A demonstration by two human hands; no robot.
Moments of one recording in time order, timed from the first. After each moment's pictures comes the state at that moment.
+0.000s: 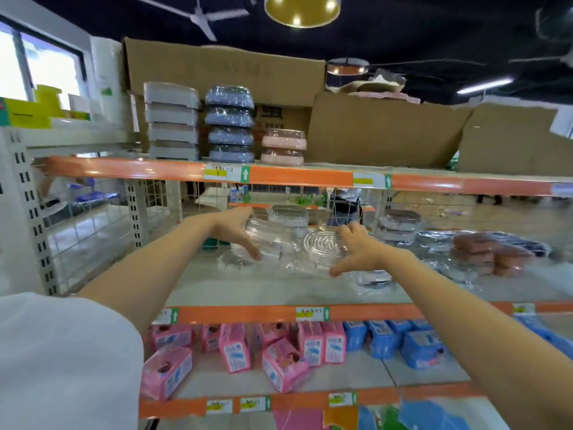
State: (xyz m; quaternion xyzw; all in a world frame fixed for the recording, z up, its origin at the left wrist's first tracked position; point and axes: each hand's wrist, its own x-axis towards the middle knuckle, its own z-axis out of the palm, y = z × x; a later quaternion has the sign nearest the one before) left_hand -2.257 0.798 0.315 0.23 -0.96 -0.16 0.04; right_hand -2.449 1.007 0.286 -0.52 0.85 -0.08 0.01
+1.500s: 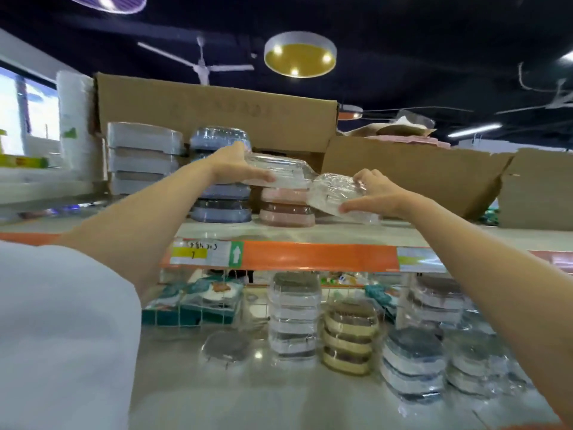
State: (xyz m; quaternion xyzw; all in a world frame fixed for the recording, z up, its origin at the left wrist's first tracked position) left_hand -2.363 0.661 0.485 0.27 -0.90 -0.16 0.29; right_hand -2.581 0.850 0.455 -0.49 0.83 -0.23 -0.12
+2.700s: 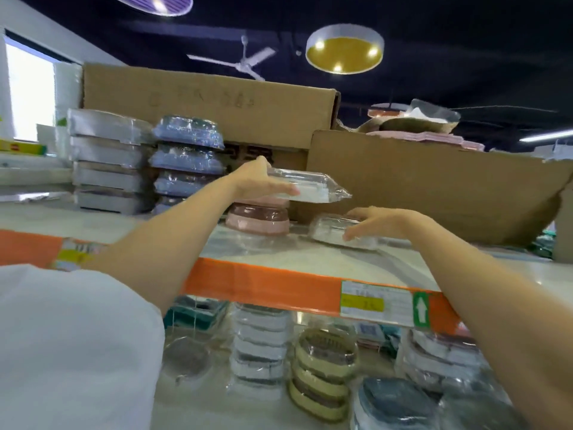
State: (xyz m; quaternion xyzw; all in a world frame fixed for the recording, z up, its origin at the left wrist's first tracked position) left_hand -2.515 0.684 0.466 0.32 -0.88 -0.17 0.31; right_hand -2.743 0.821 0.443 -0.54 0.83 -0.08 0.04
